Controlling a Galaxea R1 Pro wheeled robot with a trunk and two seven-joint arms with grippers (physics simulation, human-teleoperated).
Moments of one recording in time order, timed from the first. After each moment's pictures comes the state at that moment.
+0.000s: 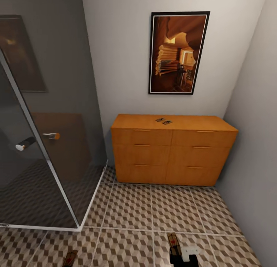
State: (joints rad) left arm -0.37 0.10 -0.24 0.08 0.39 -0.58 -0.11; right arm -0.43 0.09 0.41 -0.02 -0.23 -0.57 -0.26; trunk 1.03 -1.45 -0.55
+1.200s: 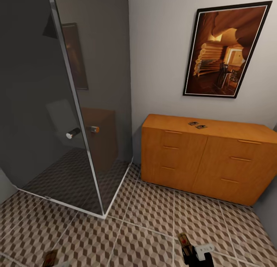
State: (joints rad) left arm -0.37 0.10 -0.23 0.04 0.41 -0.59 0.24; right arm -0.43 -0.06 0.41 -0.03 -0.25 -0.58 -0.04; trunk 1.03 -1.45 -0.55
